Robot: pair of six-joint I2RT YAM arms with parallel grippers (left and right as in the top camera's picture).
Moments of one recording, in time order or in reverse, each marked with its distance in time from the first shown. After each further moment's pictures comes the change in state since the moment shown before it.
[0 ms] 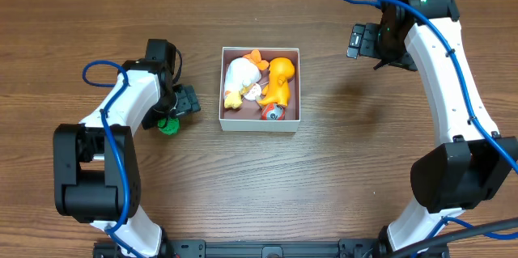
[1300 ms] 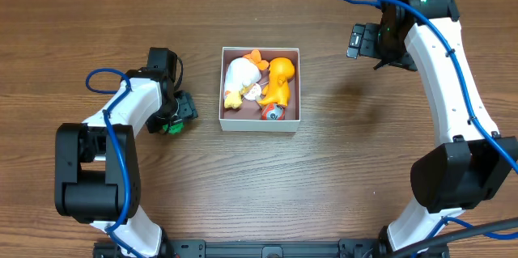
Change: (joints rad) left arm 0.000 0.000 -0.083 0.095 0.003 0.003; right arm 0.000 0.000 0.000 0.000 0.000 0.000
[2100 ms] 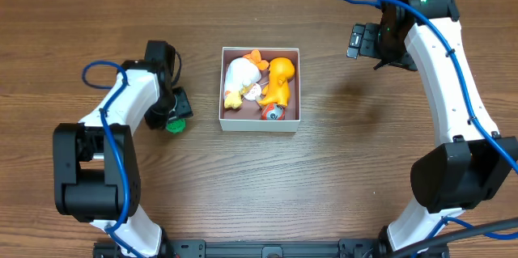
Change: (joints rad) left arm 0.006 0.005 0.103 -0.150 0.004 0.002; right arm 0.000 0.000 0.000 0.000 0.000 0.001
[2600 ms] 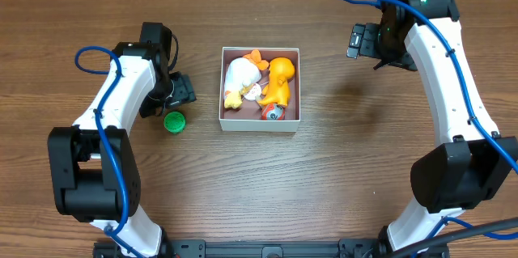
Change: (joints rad) left arm 0.000 0.000 0.144 -0.119 0.008 0.011; right arm 0.000 0.000 0.000 -0.001 0.000 0.000
